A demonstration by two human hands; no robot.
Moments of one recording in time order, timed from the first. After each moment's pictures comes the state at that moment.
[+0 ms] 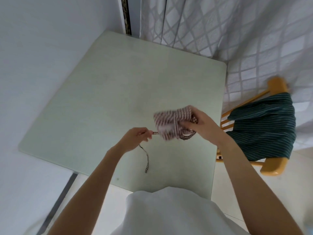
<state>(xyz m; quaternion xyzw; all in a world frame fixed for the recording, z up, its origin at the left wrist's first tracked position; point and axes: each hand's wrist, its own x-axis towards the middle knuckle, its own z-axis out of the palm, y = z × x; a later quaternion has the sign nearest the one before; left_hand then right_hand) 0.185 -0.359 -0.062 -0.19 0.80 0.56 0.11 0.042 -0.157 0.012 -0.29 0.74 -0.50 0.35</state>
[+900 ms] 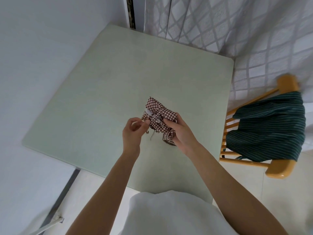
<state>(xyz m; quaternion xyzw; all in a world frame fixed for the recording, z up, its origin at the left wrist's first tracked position) 0.186 -0.329 -0.058 -0.39 0.47 0.76 -0.20 0.093 -0.212 -0.031 0.04 0.54 -0.72 0.43</state>
